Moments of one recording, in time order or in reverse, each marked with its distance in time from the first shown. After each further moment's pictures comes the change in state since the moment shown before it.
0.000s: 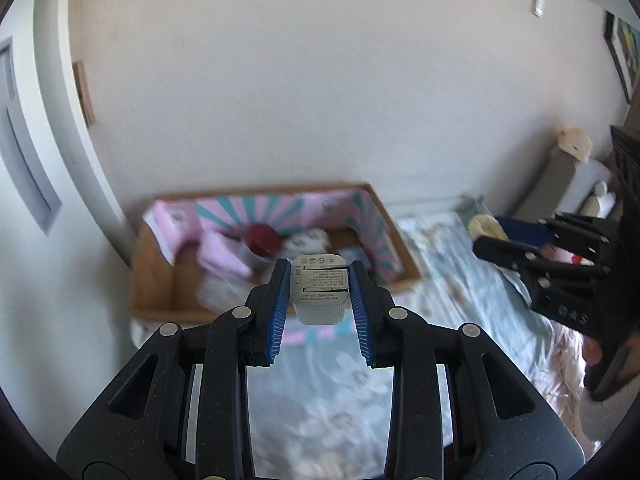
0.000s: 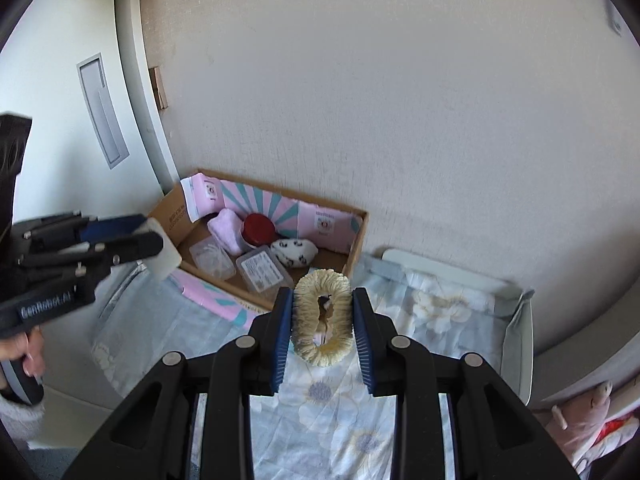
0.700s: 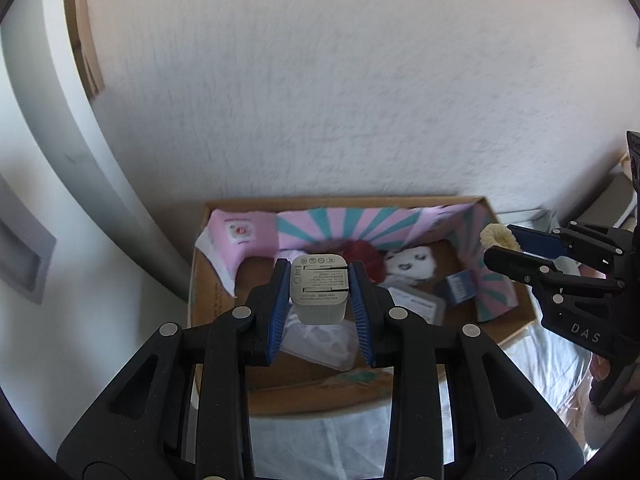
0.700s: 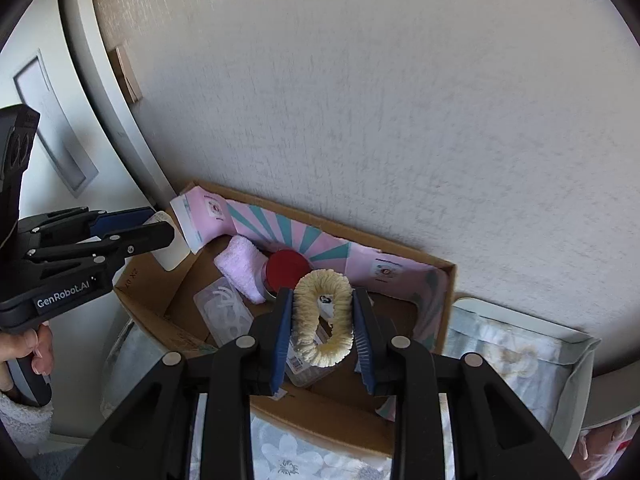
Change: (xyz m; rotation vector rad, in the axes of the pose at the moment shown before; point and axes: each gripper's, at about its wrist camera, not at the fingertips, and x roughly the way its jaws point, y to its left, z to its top) left arm 0.101 0.106 0.038 -0.063 0.155 0.063; right arm 0.131 0.034 0.073 0.002 0.153 0.094
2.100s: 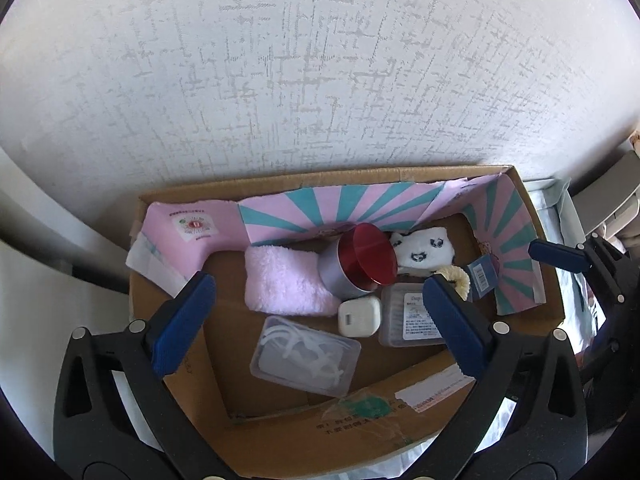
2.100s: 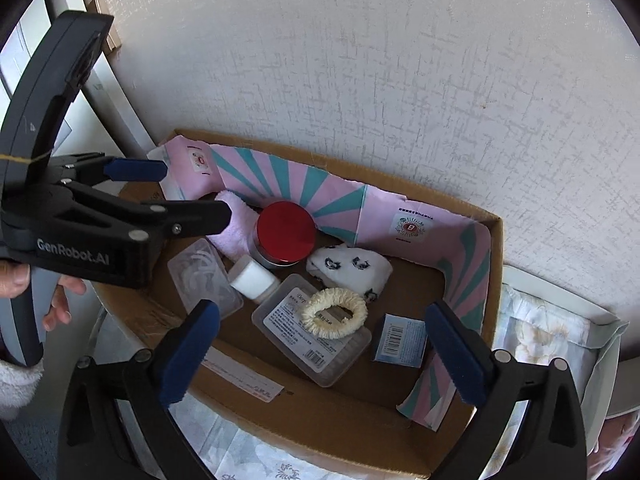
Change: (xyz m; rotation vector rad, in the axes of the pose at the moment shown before) left arm 0.073 -0.014 0.012 0.042 0.173 -0.065; right arm 0.044 0.002 -0.022 -0.027 0.144 0.025
